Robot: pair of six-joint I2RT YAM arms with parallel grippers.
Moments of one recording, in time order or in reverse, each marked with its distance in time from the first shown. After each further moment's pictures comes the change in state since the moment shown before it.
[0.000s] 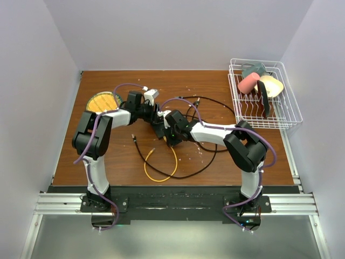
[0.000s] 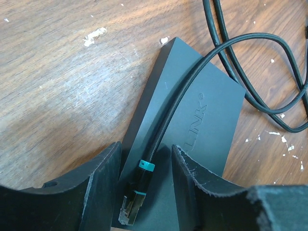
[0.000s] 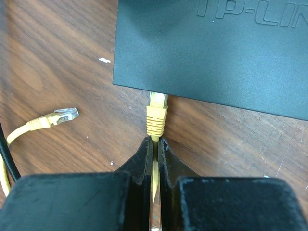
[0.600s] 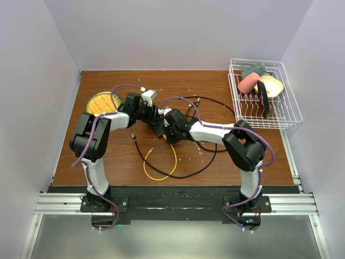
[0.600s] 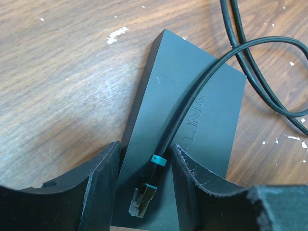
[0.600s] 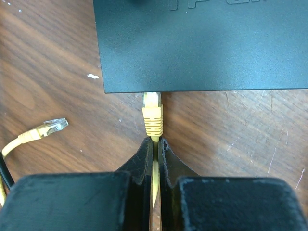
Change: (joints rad) left arm 0.000 -0.043 -0.073 0.071 -0.074 0.013; right arm 0.000 0.019 0.024 0.005 0.053 0.037
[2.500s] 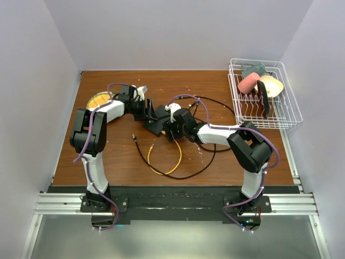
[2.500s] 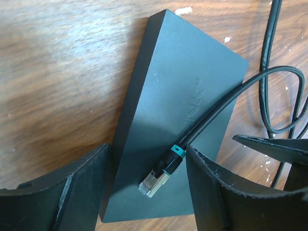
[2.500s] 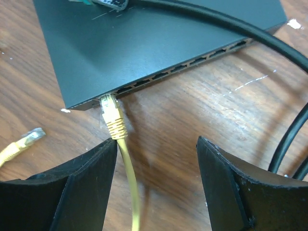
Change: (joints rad) left arm 0.102 0.077 0.250 -0.412 -0.017 -0.173; right arm -0.056 -0.066 -0.161 0.293 0.035 -0.092
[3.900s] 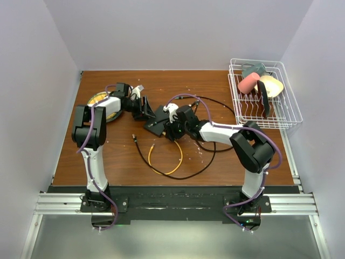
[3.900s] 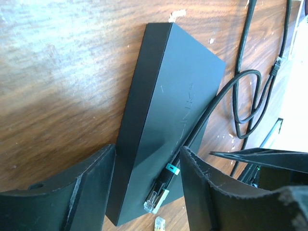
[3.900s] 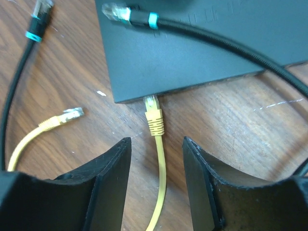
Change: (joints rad) left arm 0.080 0.105 0.111 -0.064 0.216 -0.044; right arm -0.032 -0.023 0.010 -0.027 -0.221 -0.111
